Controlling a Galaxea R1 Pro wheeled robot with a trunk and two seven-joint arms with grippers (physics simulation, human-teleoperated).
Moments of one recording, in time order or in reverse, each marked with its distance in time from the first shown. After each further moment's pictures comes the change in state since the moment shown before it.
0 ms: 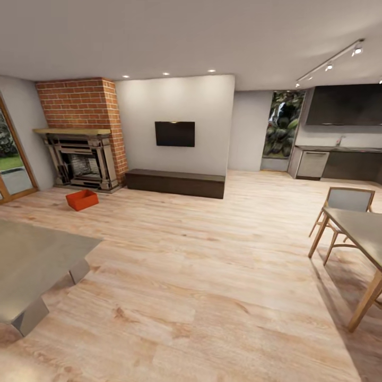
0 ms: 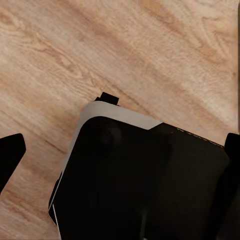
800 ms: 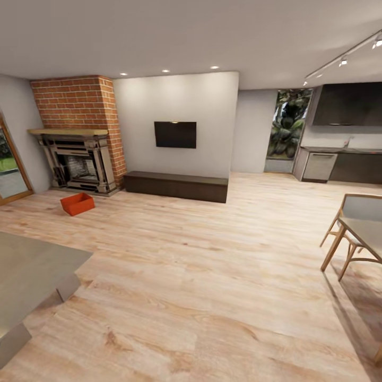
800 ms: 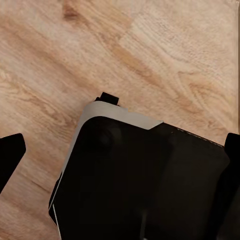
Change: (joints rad) left arm 0.000 0.000 0.000 0.000 -0.001 0.000 0.000; right arm 0.000 0.000 -0.001 0.000 -0.001 0.007 0.000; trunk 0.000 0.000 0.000
